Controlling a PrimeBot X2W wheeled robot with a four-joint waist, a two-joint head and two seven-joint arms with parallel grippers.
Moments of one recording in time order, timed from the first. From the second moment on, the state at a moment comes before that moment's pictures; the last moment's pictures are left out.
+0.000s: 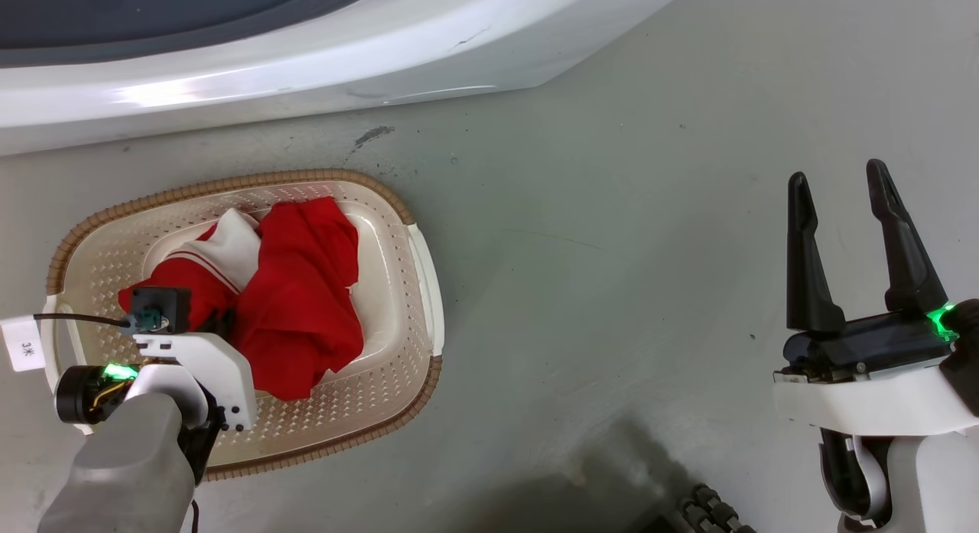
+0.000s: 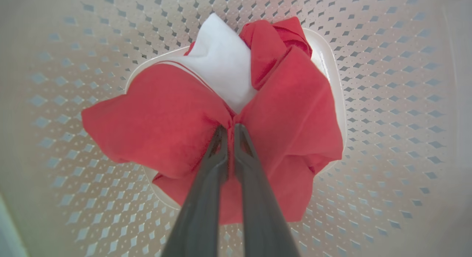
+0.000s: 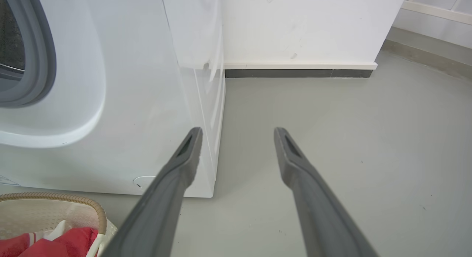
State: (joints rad) left arm -0.73 0.37 -0.67 1.23 -0.73 -0.11 -0.26; right arm -0.18 -0.05 0.03 -0.16 0.13 0.13 -0.26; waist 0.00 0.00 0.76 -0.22
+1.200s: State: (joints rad) left arm -0.39 0.32 -0.26 0.54 -0.44 0.01 -0.26; right arm -0.11 -0.05 -0.10 0.01 0.09 0.13 -0.26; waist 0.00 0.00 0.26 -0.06
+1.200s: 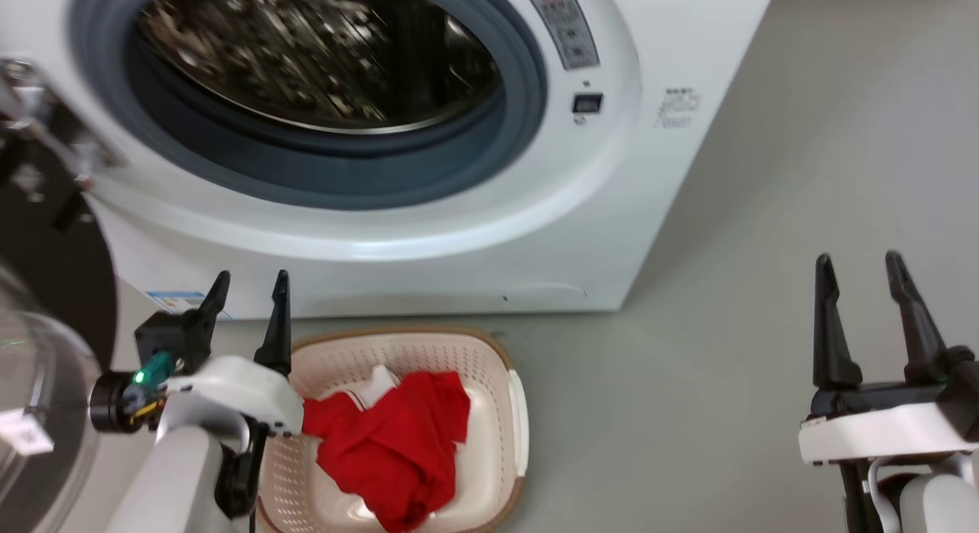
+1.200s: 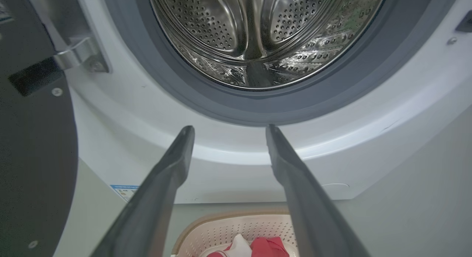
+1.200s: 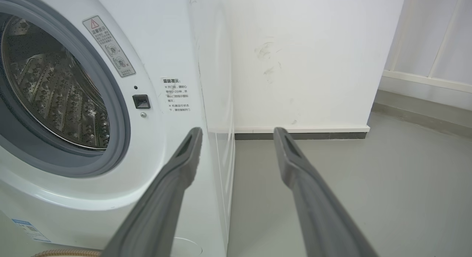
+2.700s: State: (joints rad) left arm 0.08 0.08 0.04 0.09 -0.08 -0.06 -0.26; right arm 0.10 -0.05 -0.08 0.05 0.14 0.13 -0.26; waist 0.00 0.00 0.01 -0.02
